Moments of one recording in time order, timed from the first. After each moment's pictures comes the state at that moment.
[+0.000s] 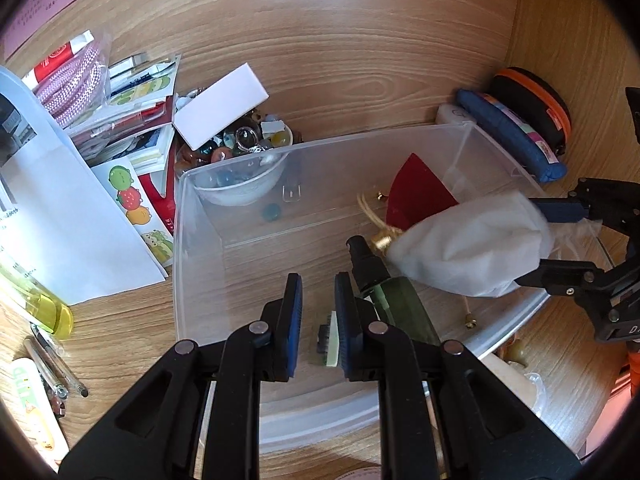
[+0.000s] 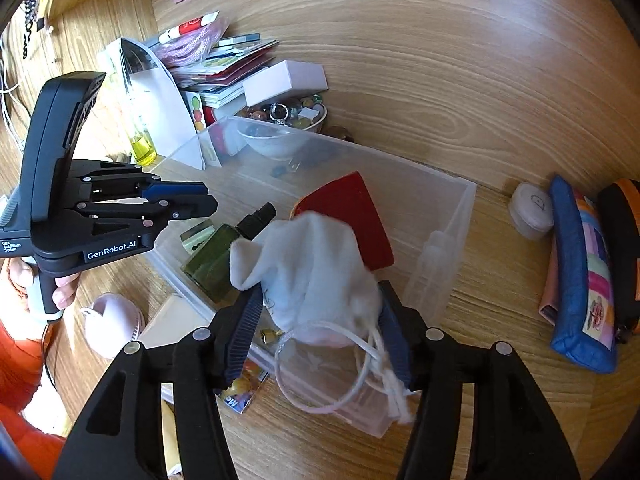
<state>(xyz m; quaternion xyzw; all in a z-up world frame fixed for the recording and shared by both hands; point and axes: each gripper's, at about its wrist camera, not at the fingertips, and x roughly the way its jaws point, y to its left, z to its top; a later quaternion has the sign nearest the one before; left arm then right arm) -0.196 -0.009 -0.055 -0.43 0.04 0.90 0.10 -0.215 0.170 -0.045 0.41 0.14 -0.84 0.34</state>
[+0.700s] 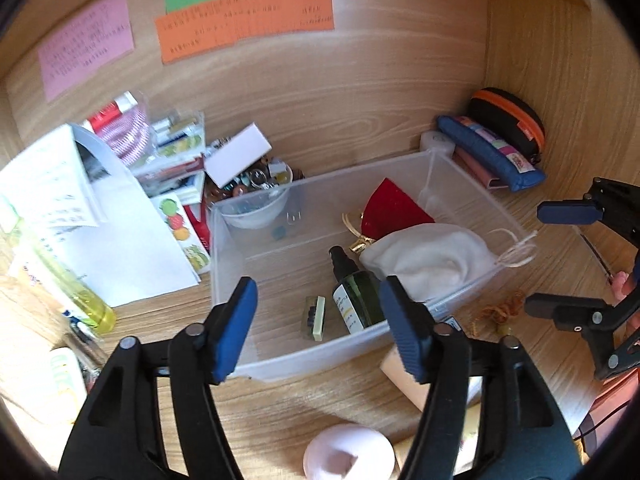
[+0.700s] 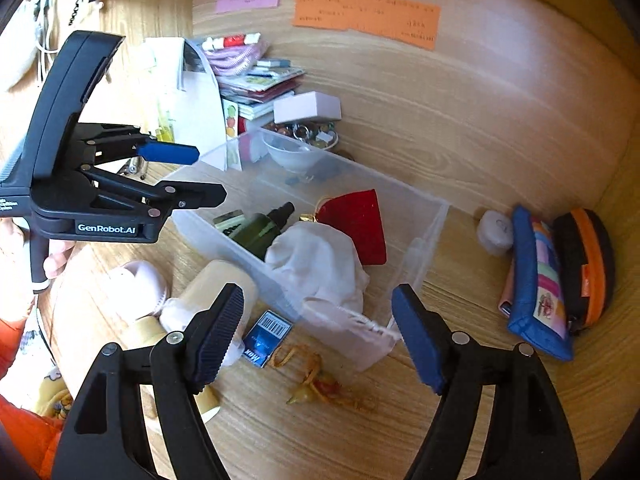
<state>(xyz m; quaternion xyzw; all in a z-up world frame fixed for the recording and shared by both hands) -0.135 0.006 -0.009 -0.37 0.07 0.92 0.07 -0.144 0.184 -0.011 0.34 0.19 -0.86 0.33</state>
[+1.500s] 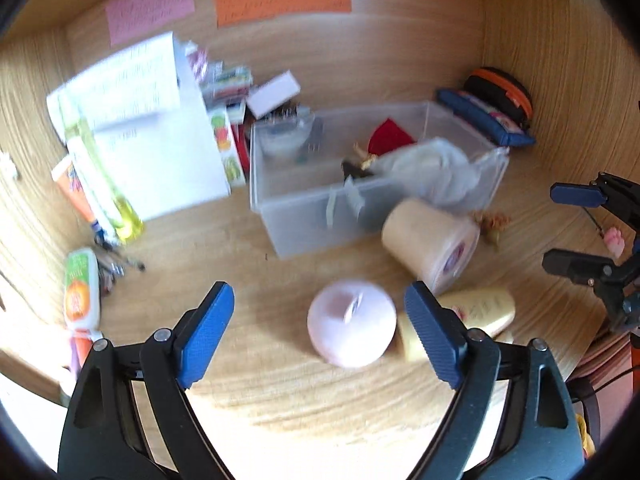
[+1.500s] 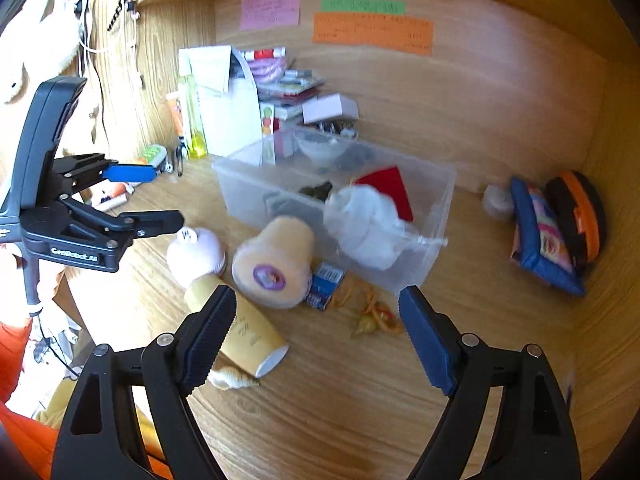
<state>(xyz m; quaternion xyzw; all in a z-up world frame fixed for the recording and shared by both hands) -0.038 -0.017 -0.044 -0.39 0.05 0.92 0.04 -0.071 0.205 -0.027 0.33 0.14 -0.87 0.33</state>
